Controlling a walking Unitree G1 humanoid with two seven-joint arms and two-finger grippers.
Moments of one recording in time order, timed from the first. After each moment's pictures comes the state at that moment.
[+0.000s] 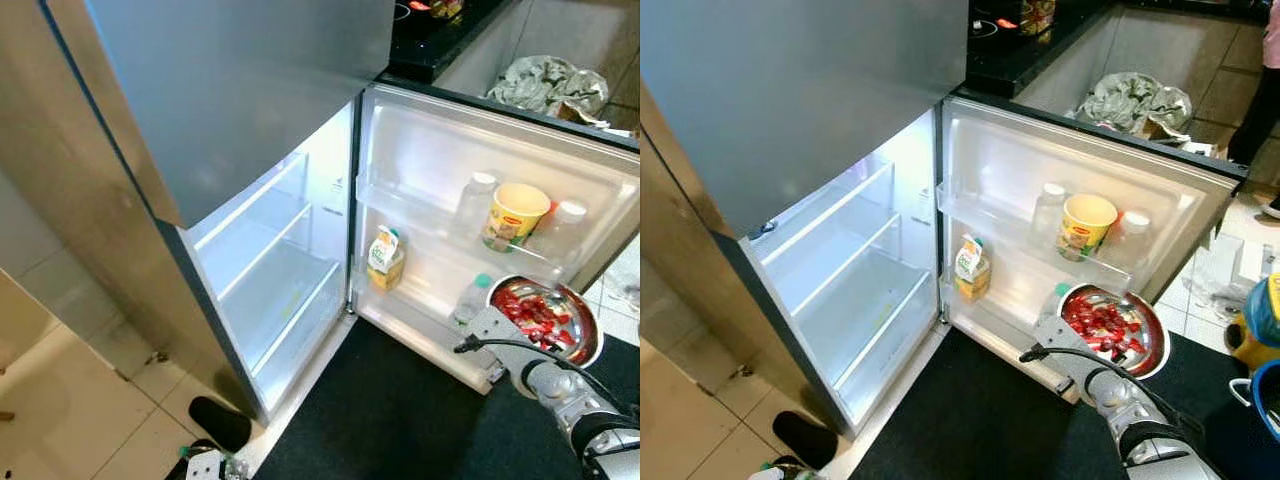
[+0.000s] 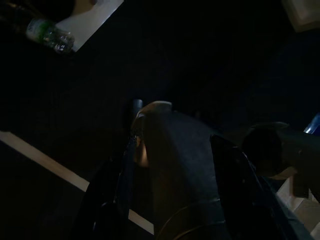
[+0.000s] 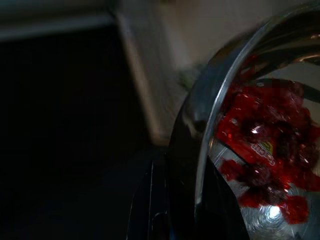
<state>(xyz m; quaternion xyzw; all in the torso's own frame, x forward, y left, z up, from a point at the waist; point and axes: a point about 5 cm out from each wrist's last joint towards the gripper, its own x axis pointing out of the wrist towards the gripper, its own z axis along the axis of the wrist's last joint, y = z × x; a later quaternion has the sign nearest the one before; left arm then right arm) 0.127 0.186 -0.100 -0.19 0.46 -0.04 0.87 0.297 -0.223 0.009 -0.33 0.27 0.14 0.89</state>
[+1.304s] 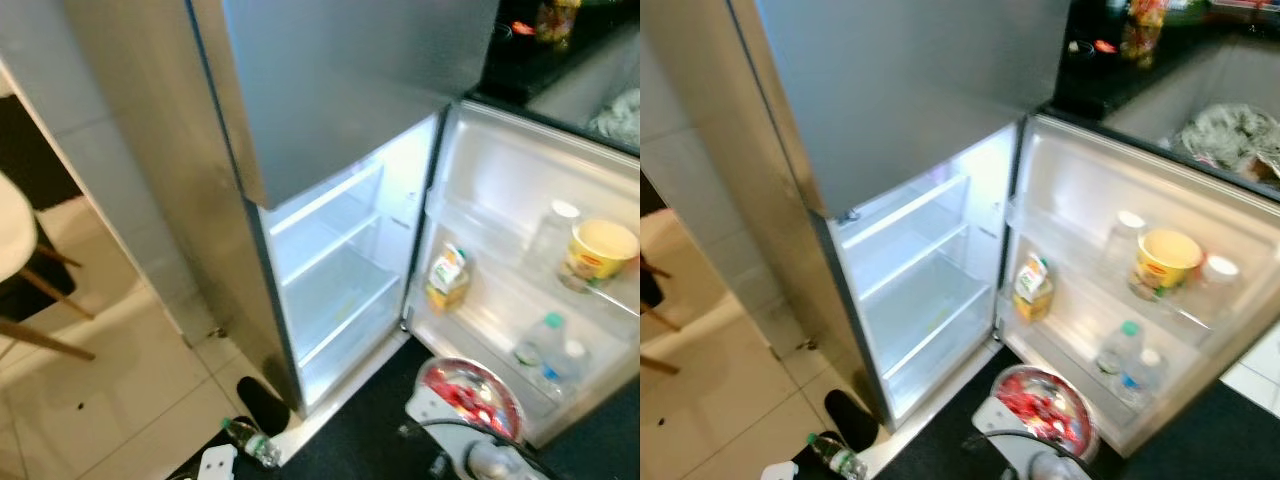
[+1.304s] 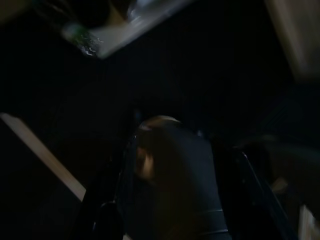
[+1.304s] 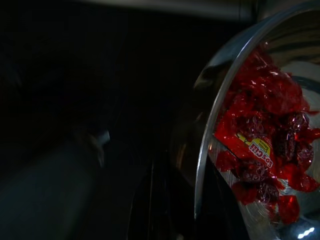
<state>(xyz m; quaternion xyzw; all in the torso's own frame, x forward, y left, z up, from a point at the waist) 0.135 0.181 -0.098 -0.17 0.46 -0.06 0.87 0.204 -0.203 -0.069 -0.30 0.43 0.20 0.83</state>
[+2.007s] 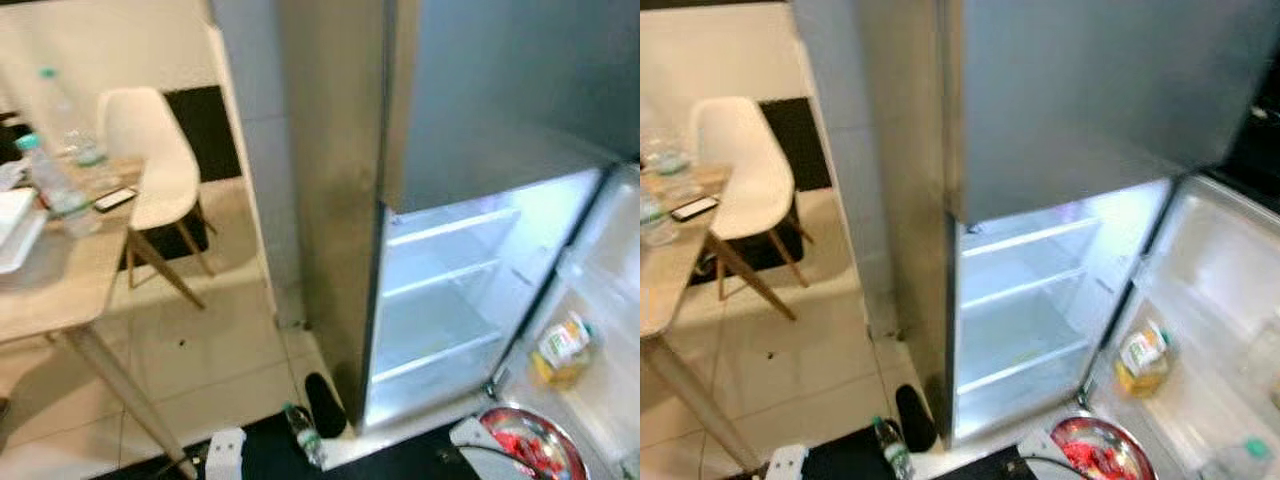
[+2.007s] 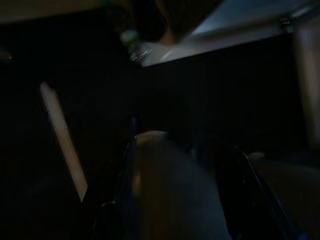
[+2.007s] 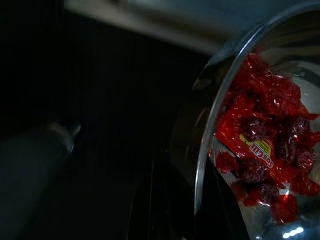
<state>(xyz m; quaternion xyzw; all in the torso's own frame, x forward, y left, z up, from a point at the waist) 0.149 0.177 -0.095 -0.15 0.46 -0.06 0.87 0.200 -0.213 -0.071 -0.27 0.45 0.13 0.84</state>
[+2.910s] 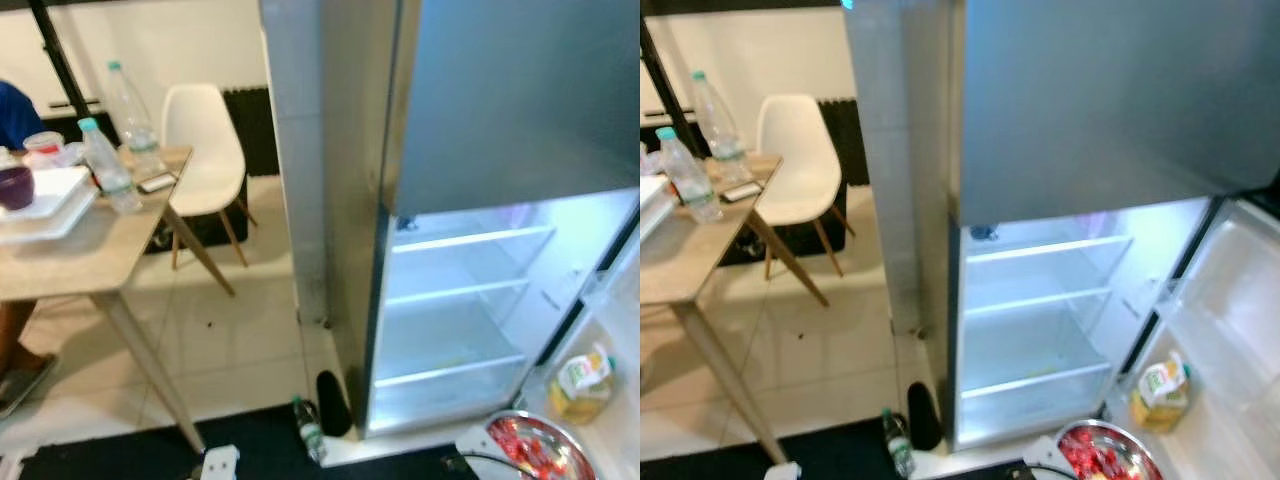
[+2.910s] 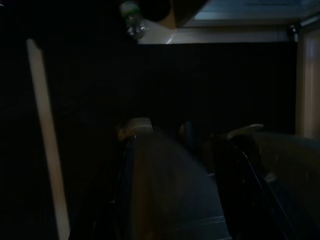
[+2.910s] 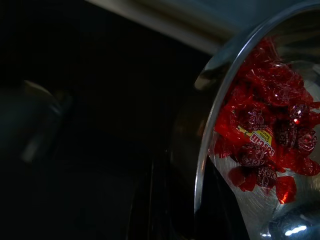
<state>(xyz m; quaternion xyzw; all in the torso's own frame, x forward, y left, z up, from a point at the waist) 0.139 0.178 -0.099 -0.16 0.47 -0.05 0.86 0.178 -0.226 -0.080 -0.27 0.48 0.10 0.83</state>
